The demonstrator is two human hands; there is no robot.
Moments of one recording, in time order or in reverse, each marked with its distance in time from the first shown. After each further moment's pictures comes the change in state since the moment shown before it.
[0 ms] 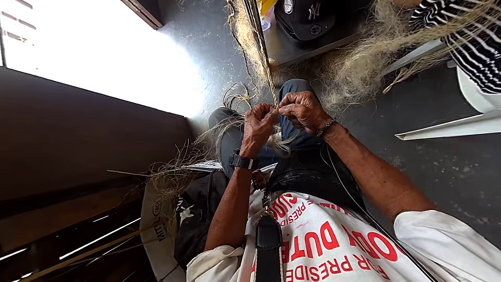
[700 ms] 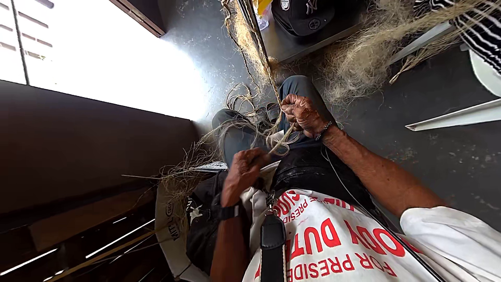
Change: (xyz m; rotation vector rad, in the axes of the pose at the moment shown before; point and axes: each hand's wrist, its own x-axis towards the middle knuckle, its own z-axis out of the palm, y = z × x) left_hand -0.101 0.004 -0.061 0.442 -0.242 -0.079; right_hand -0.009 0.018 0.011 0.157 0.094 0.113
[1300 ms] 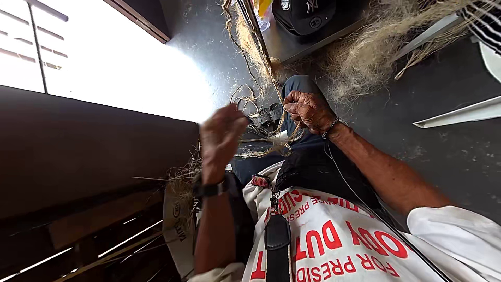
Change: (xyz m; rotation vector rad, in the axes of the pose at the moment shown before) left_hand 0.032 0.057 -0.056 -0.026 0.285 0.130; right_hand -0.001 -0.007 -0.008 -0.062 -0.090 -0.164
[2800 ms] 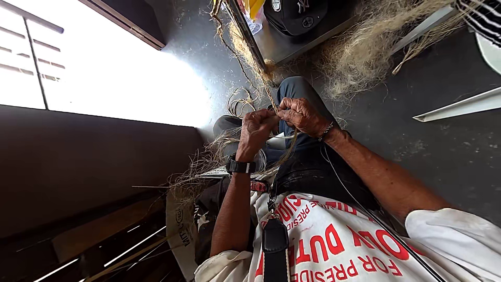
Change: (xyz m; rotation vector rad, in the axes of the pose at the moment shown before) left_hand 0.038 -0.017 0.079 -0.260 -0.271 -0.101; right_hand -0.001 0.002 -0.002 -0.275 -0.041 -0.182
